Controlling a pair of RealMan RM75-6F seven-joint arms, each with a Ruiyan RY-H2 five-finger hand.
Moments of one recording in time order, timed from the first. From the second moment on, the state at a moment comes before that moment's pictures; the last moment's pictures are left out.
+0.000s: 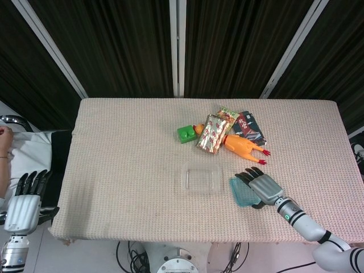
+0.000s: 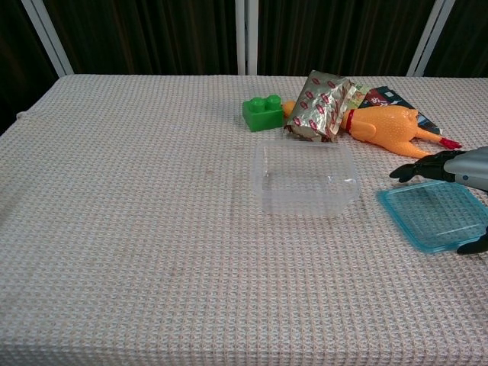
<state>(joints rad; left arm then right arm) -0.04 -1.21 -0.01 -1.65 1.53 1.54 0.20 0.54 -1.29 -0.05 -1.44 -1.52 0.83 -0.03</state>
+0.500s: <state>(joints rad) -0.03 -1.20 -0.01 -1.67 1.54 1.54 0.21 0.56 -1.30 -0.05 -1.41 -1.51 0.81 0.04</state>
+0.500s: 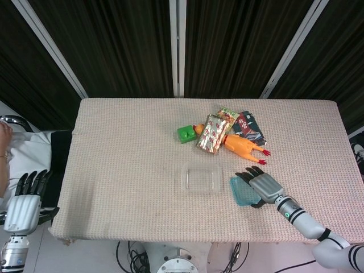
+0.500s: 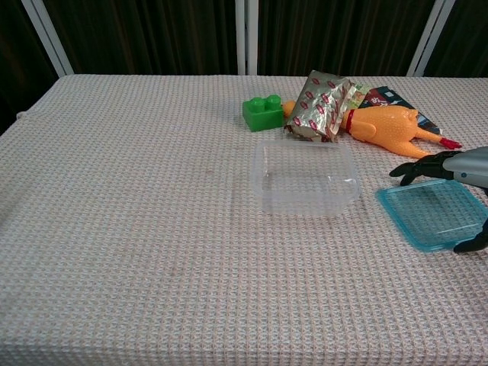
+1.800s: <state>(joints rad) -0.05 -1.23 -0.01 -1.57 1.56 1.53 0.09 0.75 -1.26 0.15 -2.03 -0.71 1.01 -0.54</state>
